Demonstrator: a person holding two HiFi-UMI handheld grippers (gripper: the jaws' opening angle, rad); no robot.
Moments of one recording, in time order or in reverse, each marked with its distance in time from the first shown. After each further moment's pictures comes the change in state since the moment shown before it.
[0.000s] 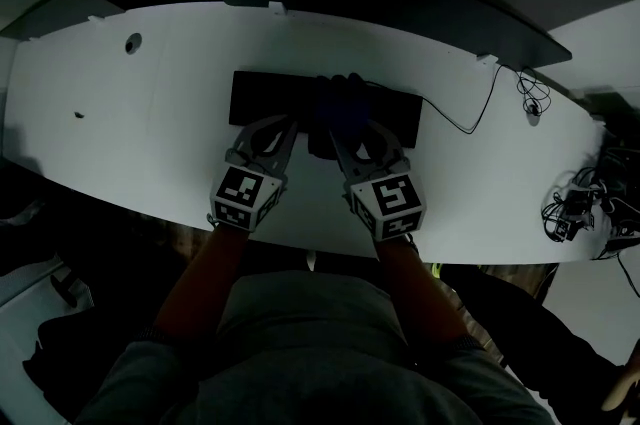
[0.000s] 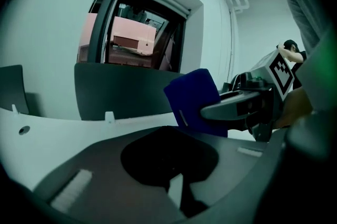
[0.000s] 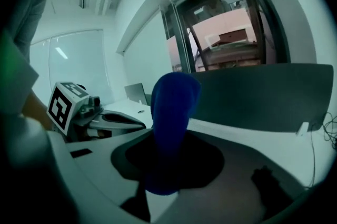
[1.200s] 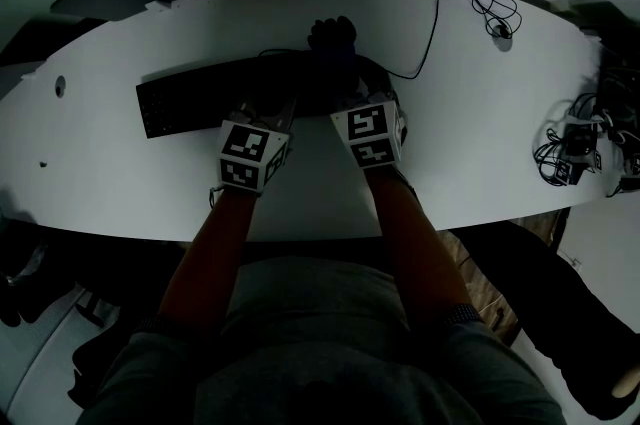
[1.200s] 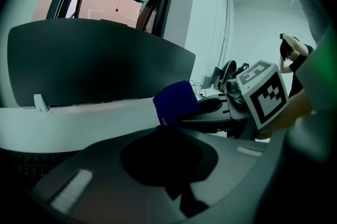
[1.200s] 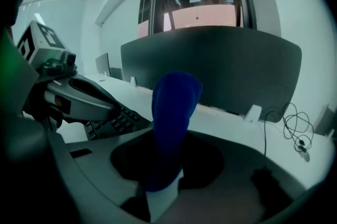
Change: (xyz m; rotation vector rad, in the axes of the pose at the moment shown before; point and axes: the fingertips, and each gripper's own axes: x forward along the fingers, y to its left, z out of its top) left arm 0.183 -0.125 -0.031 0.009 0.146 -0.143; right arm -0.031 -0.208 -0.124 -0.067 0.163 -0.268
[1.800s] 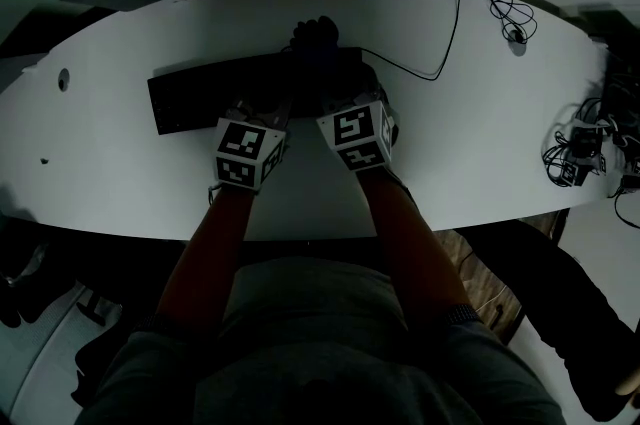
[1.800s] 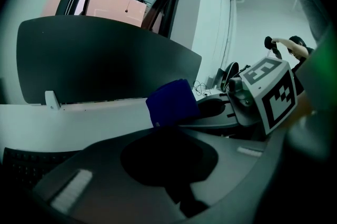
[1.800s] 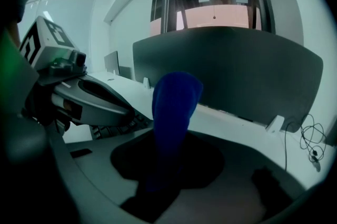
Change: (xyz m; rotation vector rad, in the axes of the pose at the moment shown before) left arm -0.025 0.043 -0.011 -0.021 -0.001 0.008; right arm 0.030 0.059 0.027 -0.078 0.003 0.057
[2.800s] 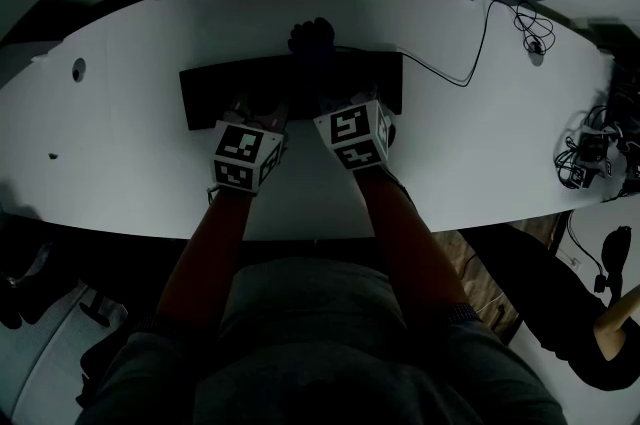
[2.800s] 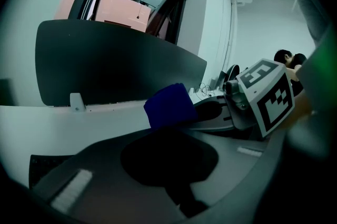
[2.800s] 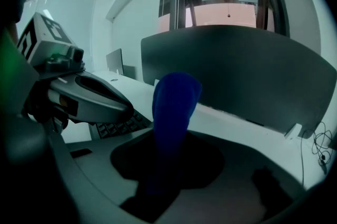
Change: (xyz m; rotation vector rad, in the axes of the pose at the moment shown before) left arm -0.055 0.063 -0.010 -0.002 -0.014 0.011; right arm 0.043 0.063 0.037 -0.007 0.017 0.016
